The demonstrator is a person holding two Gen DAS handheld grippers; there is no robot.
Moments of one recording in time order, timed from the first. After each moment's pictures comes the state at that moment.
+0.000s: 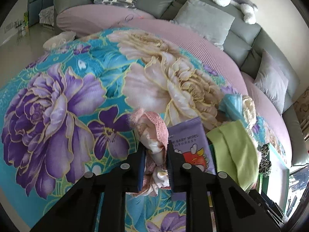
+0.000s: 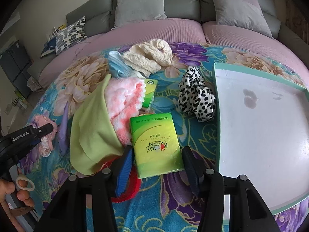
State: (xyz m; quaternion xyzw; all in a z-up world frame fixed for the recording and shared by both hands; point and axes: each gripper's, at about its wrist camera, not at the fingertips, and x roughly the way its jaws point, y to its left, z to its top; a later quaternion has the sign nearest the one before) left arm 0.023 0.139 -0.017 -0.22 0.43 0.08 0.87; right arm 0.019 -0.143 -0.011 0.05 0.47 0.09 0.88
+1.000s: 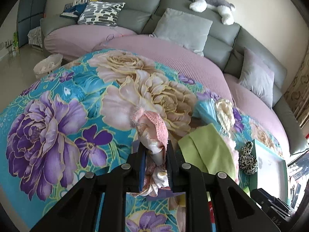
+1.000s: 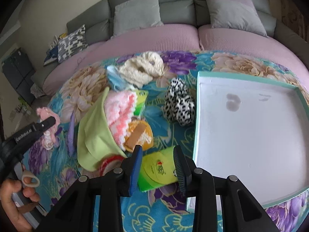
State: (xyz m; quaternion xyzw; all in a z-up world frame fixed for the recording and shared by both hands) left arm 0.019 0.105 0.016 -0.18 0.39 0.05 0.90; right arm 0.005 -0.173 0.010 0.06 0.47 0.10 0.88
